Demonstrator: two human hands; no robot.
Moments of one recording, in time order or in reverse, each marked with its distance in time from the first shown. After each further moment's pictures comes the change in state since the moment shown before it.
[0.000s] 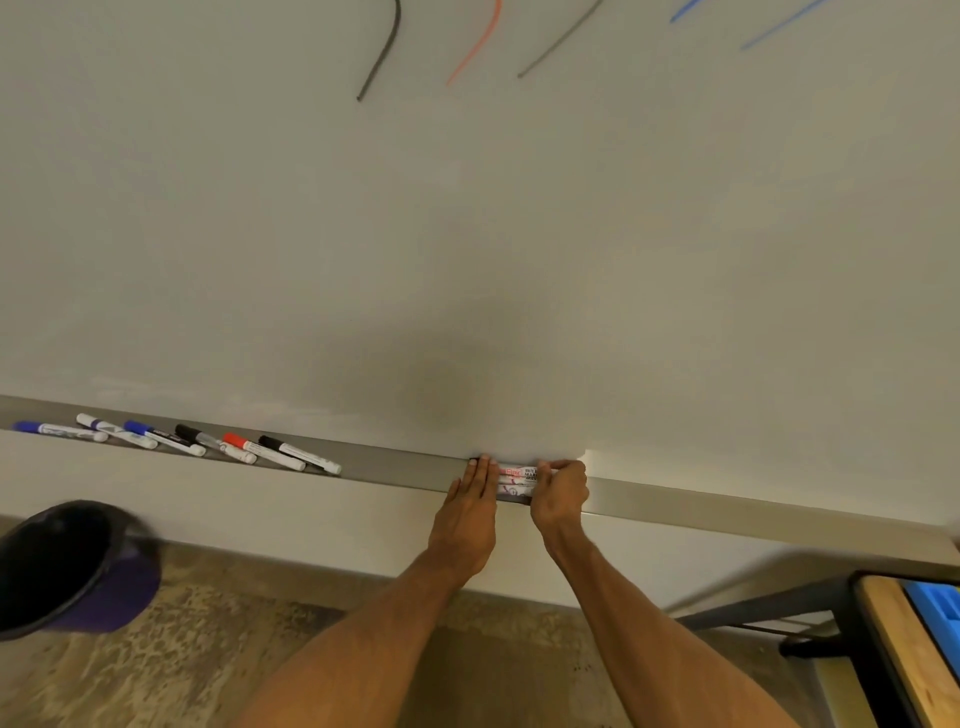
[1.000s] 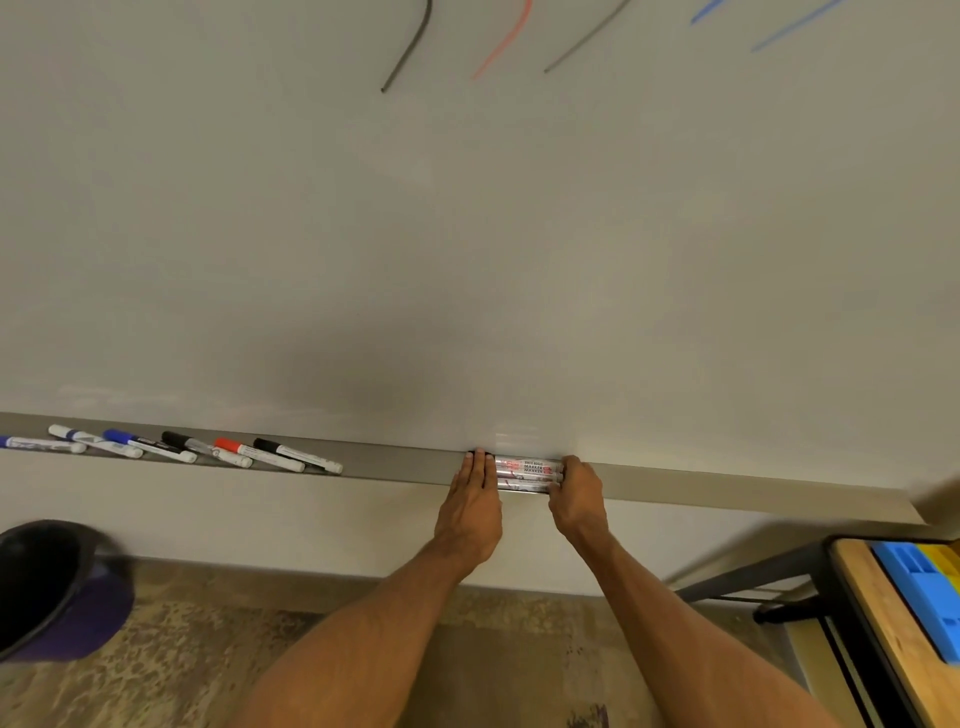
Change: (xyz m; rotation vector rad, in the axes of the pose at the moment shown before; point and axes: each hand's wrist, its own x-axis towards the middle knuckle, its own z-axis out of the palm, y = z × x) left_hand -0.004 -0.004 -0.007 0.048 -0.054 0.002; right_hand -0.011 0.015 -0.021 -0.409 -0.099 -0.205
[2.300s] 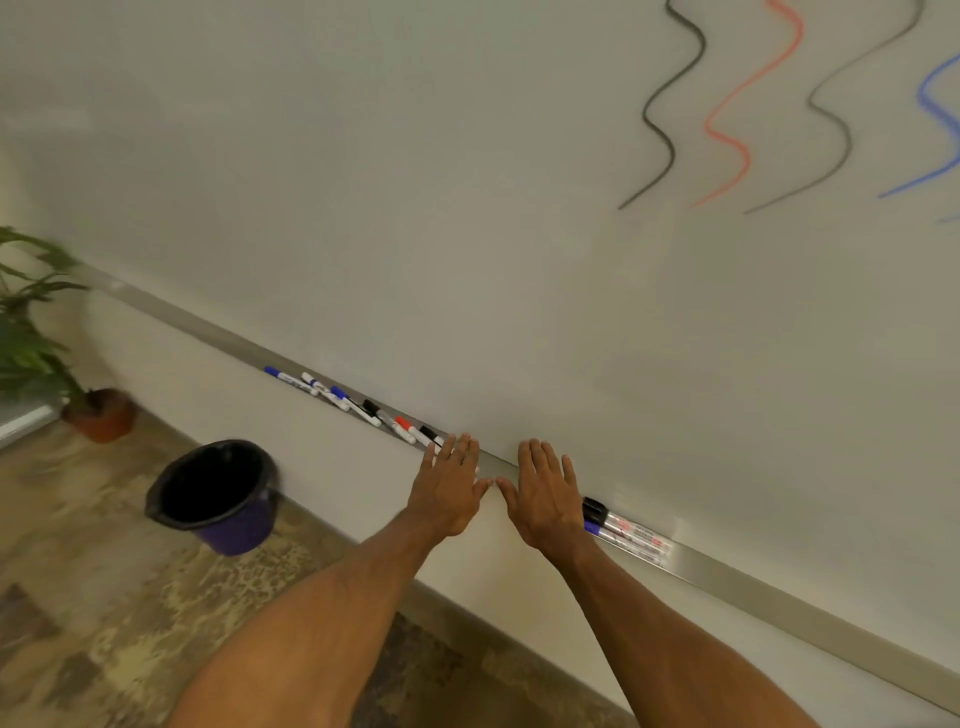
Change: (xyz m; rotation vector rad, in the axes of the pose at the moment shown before) left_hand -0.100 -0.121 -0.101 0.124 0.150 -0.321; right_hand -0.089 -0.162 0.026 -0.609 -0.196 -0.771
